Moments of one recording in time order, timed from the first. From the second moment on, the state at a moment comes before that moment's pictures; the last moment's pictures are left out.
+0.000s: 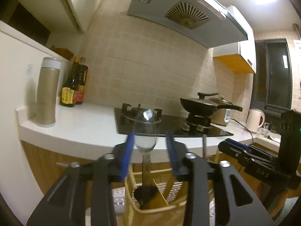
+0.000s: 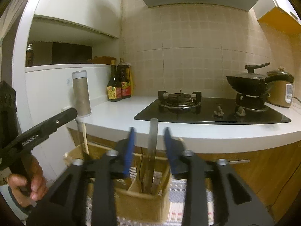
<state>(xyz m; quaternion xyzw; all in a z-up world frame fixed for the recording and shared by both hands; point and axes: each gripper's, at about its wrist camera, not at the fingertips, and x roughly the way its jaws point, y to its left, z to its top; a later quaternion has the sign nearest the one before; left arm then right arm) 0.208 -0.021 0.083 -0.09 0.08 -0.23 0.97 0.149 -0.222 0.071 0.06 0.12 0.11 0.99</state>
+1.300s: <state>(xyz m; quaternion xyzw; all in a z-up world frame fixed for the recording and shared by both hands) 0.093 -0.050 0.016 -0.01 0.13 -0.02 0.99 0.030 -0.218 0.006 0.04 0.13 -0.01 0.99</state>
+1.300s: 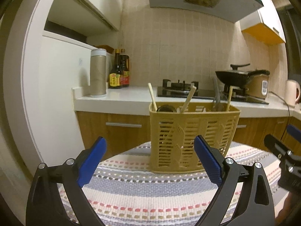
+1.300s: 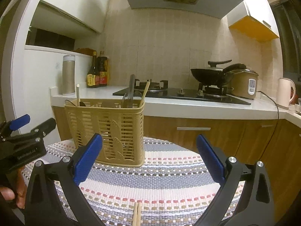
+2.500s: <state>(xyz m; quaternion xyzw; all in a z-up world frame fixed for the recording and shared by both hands) 0.100 -0.054 0.005 0.01 0.17 -0.02 0.99 0.045 -0.227 -0.006 0.05 0.17 -0.01 0.98</state>
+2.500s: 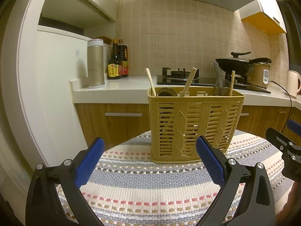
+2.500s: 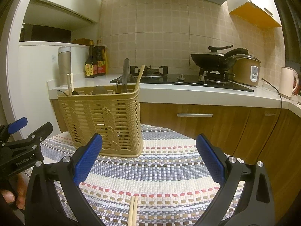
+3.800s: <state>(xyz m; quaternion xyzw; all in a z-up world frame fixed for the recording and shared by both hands) 0.100 -0.059 0.003 0.01 0.17 -0.03 0.98 0.048 -0.228 -0.008 0.05 0.18 -0.01 0.98</state>
